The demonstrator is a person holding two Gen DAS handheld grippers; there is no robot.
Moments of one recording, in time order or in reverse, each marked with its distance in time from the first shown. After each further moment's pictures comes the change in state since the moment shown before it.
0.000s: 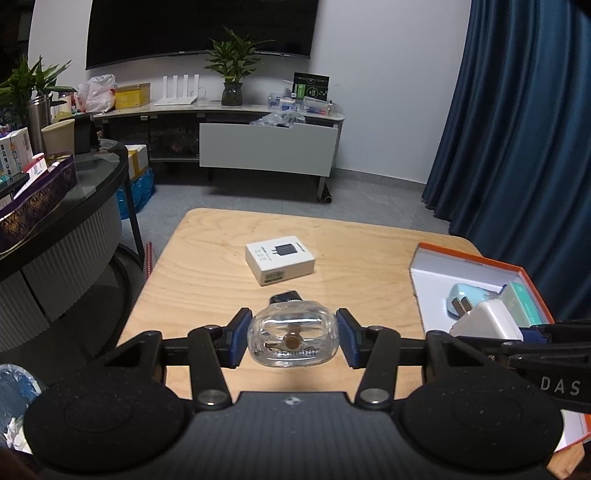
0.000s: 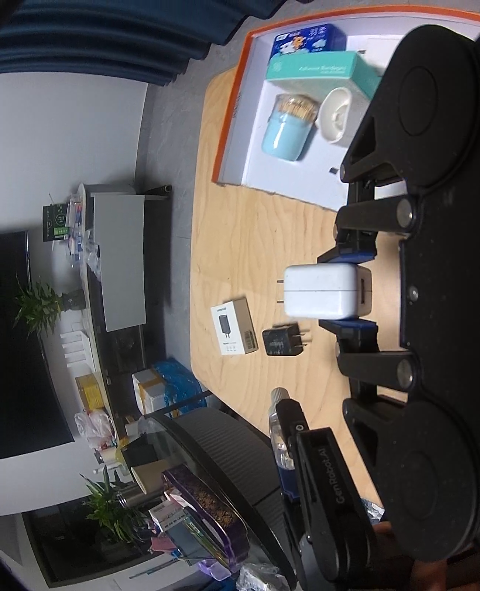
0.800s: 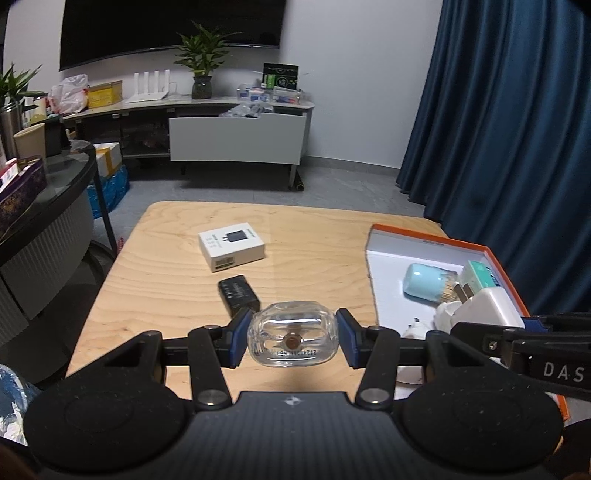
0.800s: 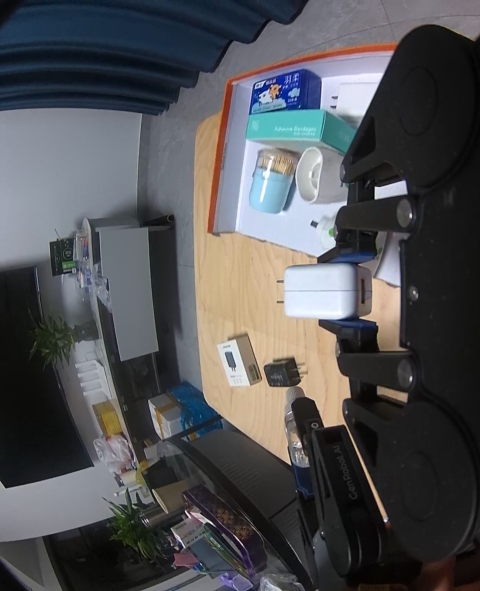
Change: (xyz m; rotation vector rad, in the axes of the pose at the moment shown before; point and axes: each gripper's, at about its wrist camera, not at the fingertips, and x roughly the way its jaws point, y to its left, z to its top) left arm -0.004 -0.039 -0.005 0.047 0.034 -0.063; right arm -0.035 -0.035 -0.017 0.076 -0.031 -0.057
